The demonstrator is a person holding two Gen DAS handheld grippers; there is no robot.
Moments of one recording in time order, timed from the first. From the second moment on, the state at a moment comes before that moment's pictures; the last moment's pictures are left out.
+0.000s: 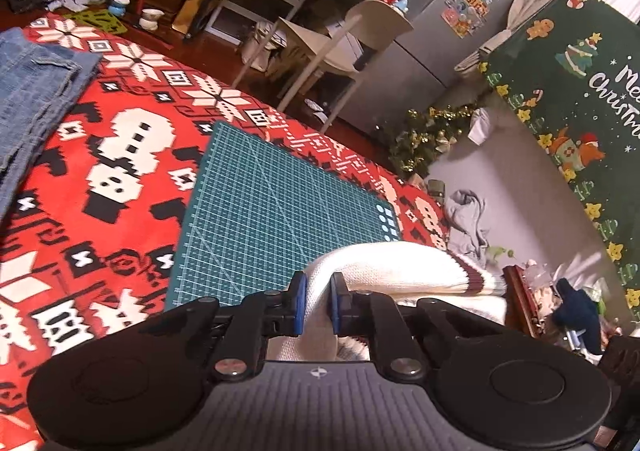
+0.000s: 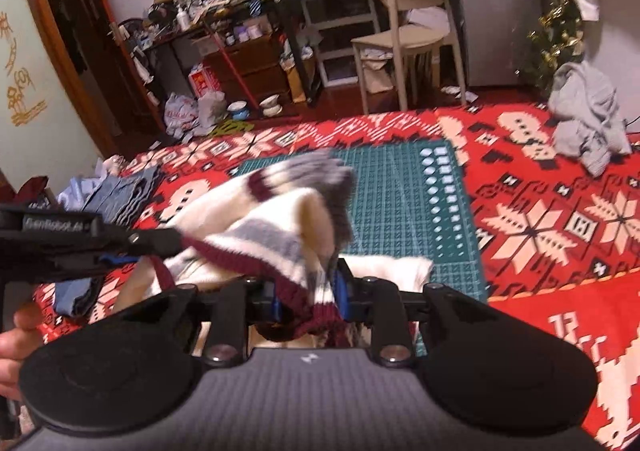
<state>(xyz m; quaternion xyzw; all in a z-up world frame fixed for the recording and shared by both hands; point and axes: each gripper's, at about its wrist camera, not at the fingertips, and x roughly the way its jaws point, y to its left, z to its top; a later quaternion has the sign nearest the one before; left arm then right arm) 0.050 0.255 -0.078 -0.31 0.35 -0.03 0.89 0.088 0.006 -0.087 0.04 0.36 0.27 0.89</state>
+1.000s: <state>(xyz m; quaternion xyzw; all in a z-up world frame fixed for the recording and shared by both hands) 0.078 0.231 -0.104 -0.23 0.37 -0.04 0.90 0.108 -0.031 -0.077 0.11 0.35 0.23 0.90</state>
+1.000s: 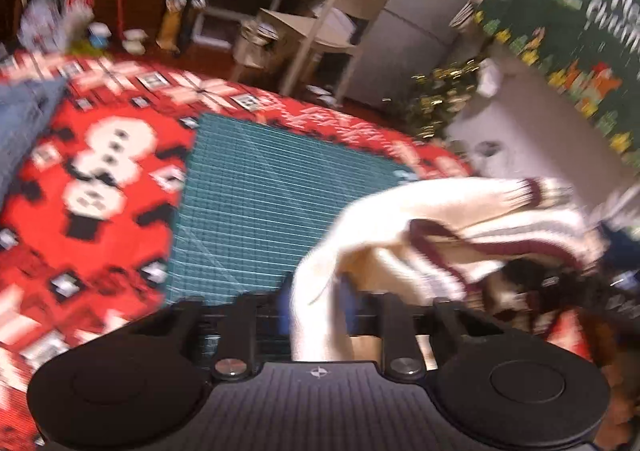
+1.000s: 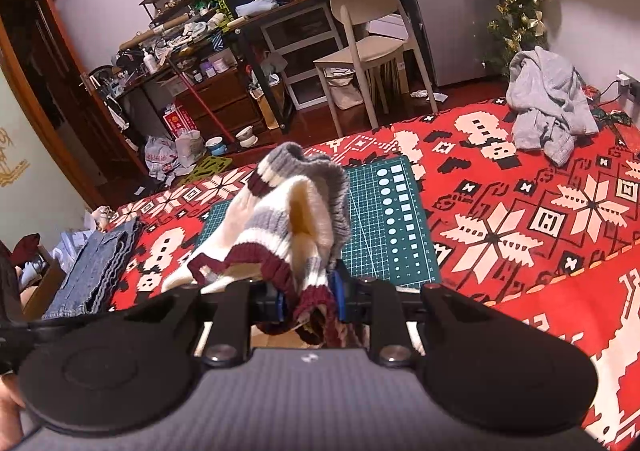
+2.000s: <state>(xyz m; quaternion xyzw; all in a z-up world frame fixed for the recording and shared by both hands) 0.012 0.282 -0.068 -0.35 0.29 0.11 0.89 0.102 -0.064 -0.048 0.14 0.30 0.17 0.93</state>
